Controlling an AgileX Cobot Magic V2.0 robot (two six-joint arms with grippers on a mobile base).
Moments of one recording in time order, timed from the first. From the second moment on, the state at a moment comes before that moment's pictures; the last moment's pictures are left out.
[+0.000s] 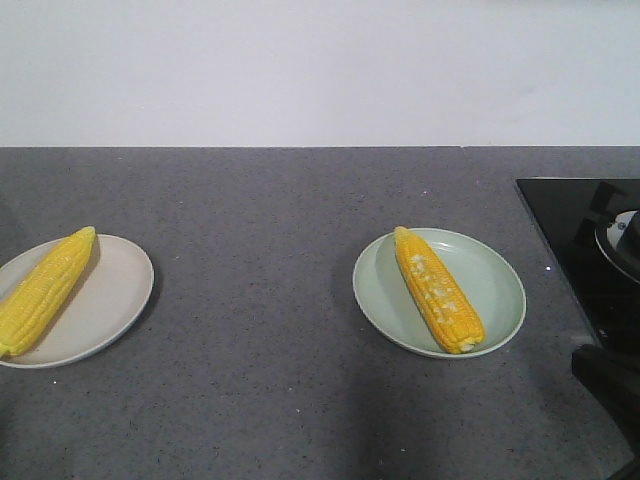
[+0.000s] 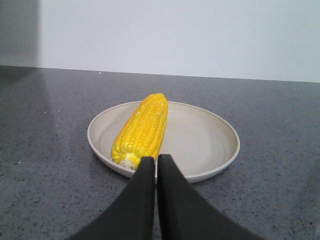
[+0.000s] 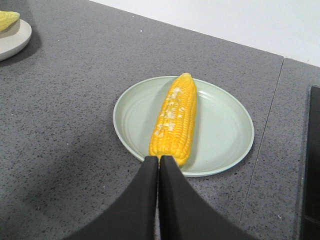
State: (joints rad) left arm 0.03 -0.01 0.02 -0.04 0.18 -0.08; right arm 0.33 0.48 -0.42 0.18 0.42 -0.34
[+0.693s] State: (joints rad) left arm 0.03 -0.01 0.02 -0.04 0.18 -0.08; right arm 0.26 0.20 -0.13 0.18 0.22 -0.33
